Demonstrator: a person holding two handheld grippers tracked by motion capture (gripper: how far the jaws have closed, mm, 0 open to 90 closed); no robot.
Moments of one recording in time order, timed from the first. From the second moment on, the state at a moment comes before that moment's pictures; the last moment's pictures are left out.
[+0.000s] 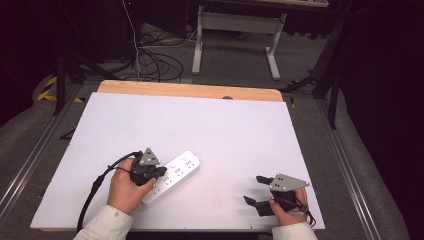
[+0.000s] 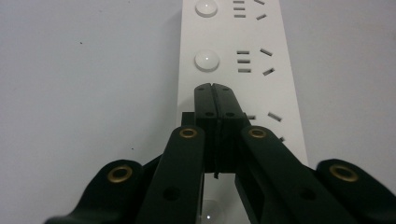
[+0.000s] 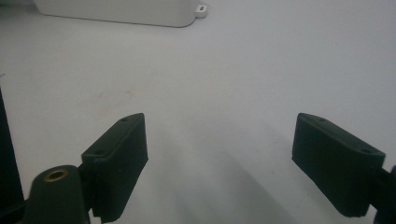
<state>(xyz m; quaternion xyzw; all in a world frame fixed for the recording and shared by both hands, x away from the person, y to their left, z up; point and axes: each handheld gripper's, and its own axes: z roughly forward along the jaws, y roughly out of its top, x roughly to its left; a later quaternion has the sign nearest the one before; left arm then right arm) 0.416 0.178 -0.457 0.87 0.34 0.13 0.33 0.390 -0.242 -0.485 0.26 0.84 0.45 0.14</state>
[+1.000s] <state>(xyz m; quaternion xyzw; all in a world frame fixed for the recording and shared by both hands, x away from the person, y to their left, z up) 0.409 0.182 -0.439 0.85 0.35 0.14 0.37 0.391 -0.241 -0.486 0.26 0.84 0.45 0.14</state>
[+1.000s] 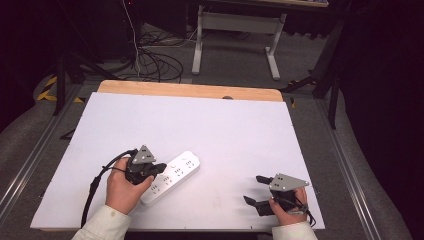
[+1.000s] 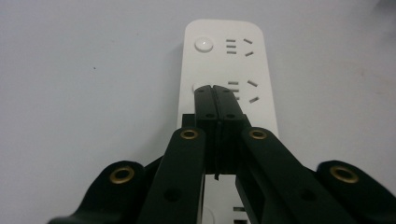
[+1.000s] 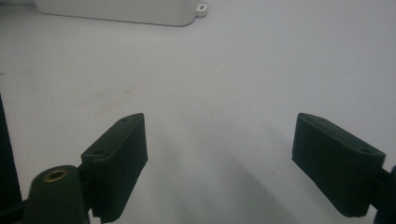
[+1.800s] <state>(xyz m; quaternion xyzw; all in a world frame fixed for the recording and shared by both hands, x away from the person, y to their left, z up) 0.397 0.192 -0.413 0.85 0.32 0.16 0.40 0.391 -0.242 -0.486 0.26 0.84 0.45 0.14</state>
